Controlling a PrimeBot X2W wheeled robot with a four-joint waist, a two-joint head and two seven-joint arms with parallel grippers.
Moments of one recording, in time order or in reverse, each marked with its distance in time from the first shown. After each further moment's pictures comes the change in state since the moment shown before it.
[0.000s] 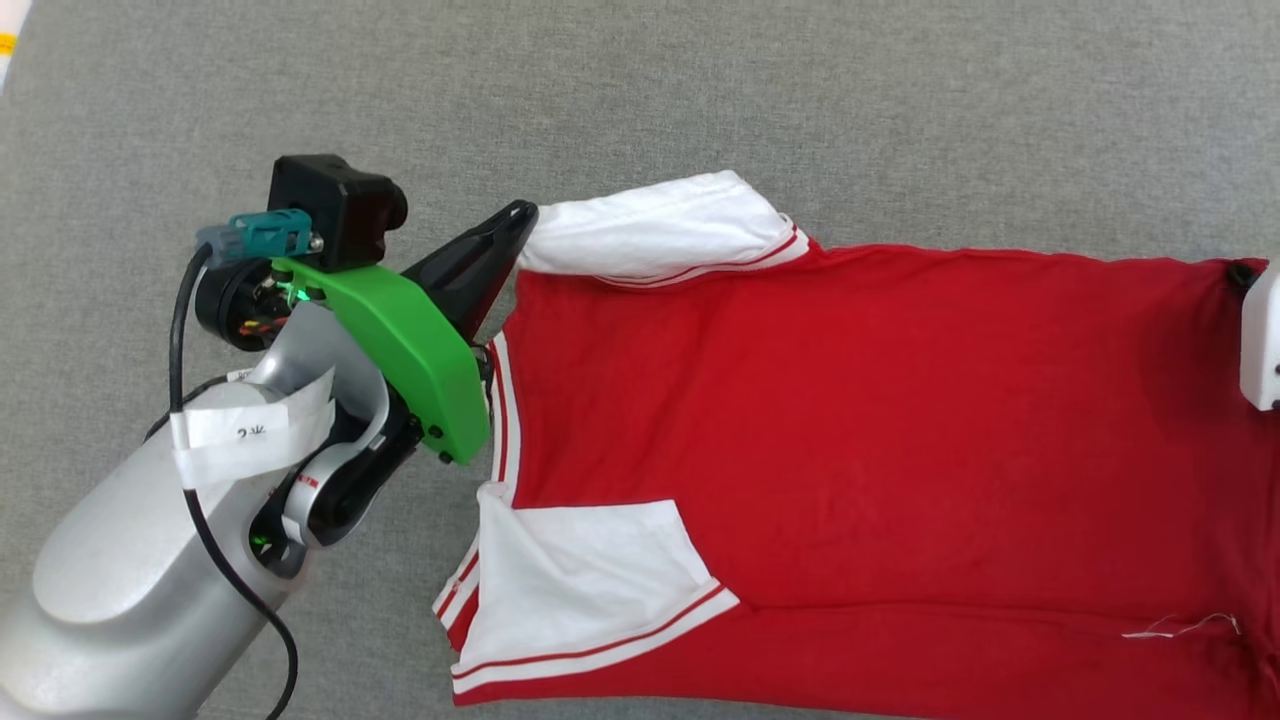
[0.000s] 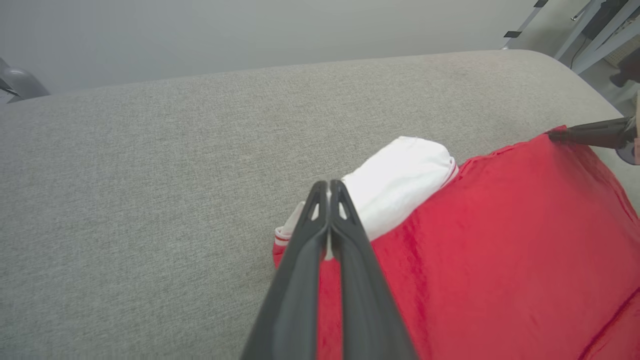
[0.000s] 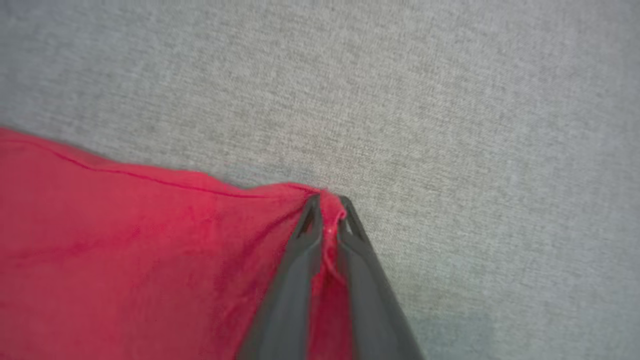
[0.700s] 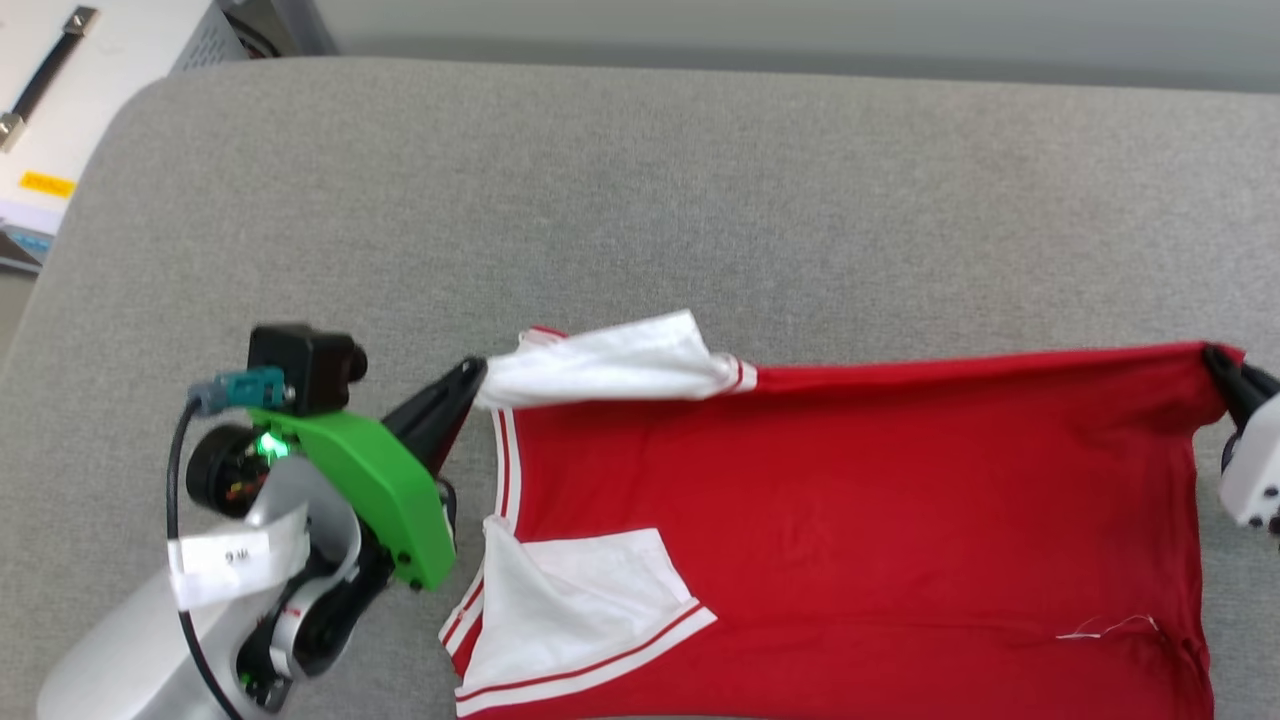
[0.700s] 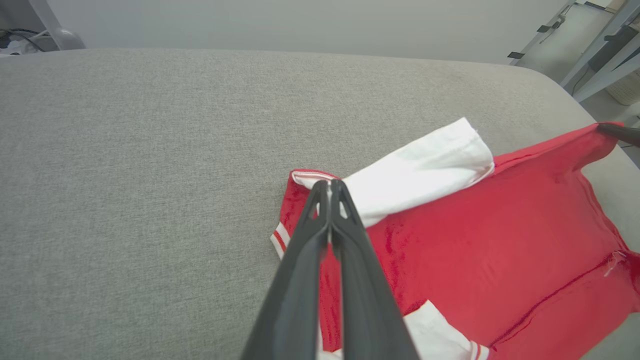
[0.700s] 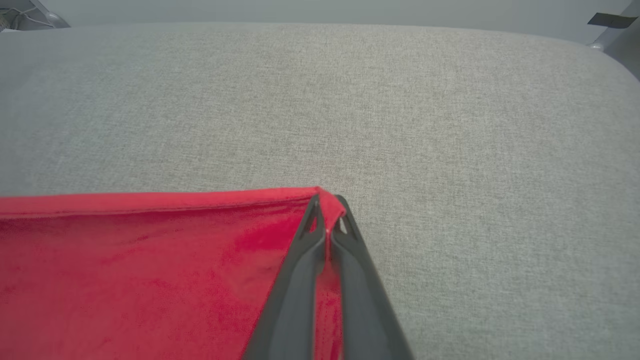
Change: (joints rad) left arm 0.239 0.045 0.015 0.016 -0.071 0.052 -0.082; right arm 0.234 0.041 -0.077 -0.044 0.157 0.000 -0.342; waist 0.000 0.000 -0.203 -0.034
